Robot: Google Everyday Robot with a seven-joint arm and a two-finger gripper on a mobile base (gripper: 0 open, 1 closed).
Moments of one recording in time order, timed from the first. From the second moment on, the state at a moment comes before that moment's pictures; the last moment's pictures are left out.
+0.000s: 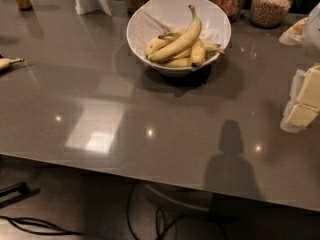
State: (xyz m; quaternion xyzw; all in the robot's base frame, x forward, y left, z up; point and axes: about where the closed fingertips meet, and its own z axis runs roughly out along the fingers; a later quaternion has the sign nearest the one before) arm 0.438 -0.217 0.976 -0.60 0.78 -0.03 0.16
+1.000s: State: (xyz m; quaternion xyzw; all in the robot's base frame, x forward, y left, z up) arm 0.479 -0.209 0.986 -0.59 0.76 0.05 0.27
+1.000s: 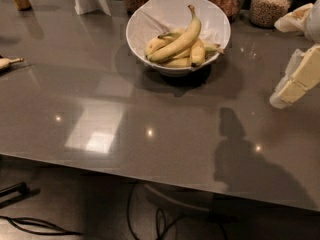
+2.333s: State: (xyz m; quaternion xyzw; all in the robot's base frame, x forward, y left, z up) arm 0.582 -0.136 1.023 -0.52 0.63 0.32 0.48
